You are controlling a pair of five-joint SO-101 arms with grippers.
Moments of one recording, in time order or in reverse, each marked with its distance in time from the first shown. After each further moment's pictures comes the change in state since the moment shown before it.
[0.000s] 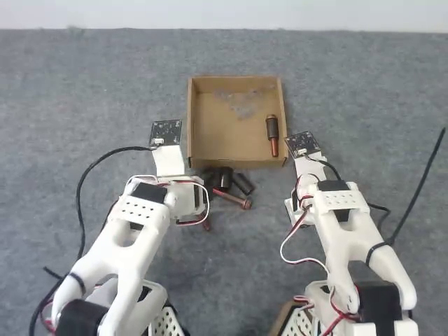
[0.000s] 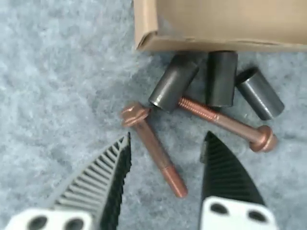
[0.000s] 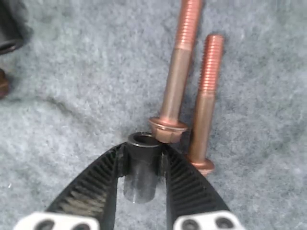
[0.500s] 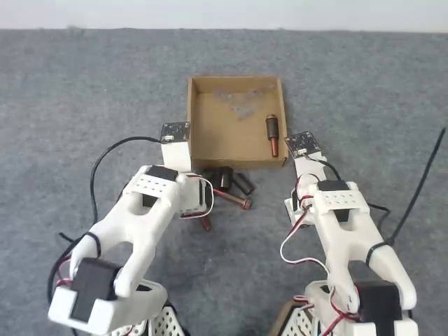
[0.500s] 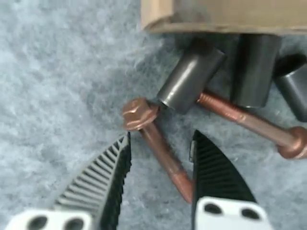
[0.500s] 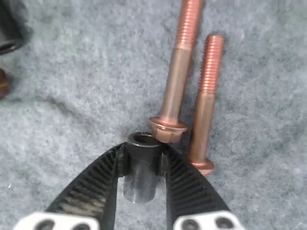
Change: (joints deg) left arm 0.0 17.7 -9.4 3.0 0.0; right arm 0.0 0.0 0.0 0.0 0.0
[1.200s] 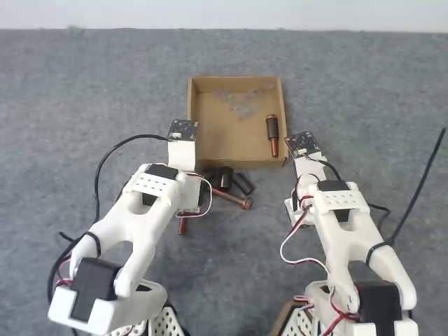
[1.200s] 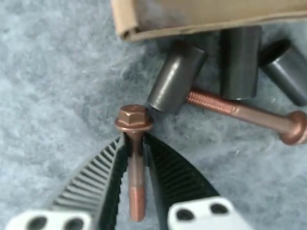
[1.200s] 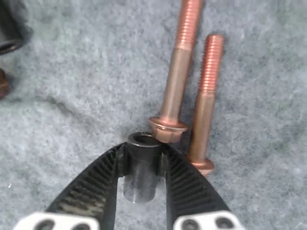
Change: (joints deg) left arm -0.1 0.1 -1.0 0.0 -8.9; right arm 0.0 0.0 0.0 0.0 0.0
